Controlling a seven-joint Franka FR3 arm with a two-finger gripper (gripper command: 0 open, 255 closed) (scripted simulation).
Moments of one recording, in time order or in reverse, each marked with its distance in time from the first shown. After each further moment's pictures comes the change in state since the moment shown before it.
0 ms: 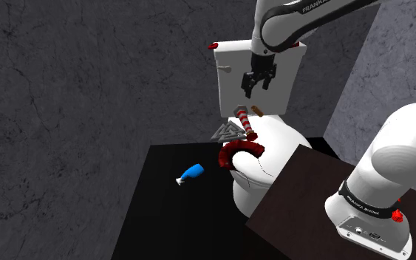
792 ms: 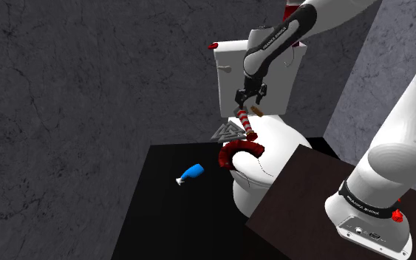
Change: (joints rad) arm -0.064 0.439 -0.083 0.118 0.070 0.319 0.018
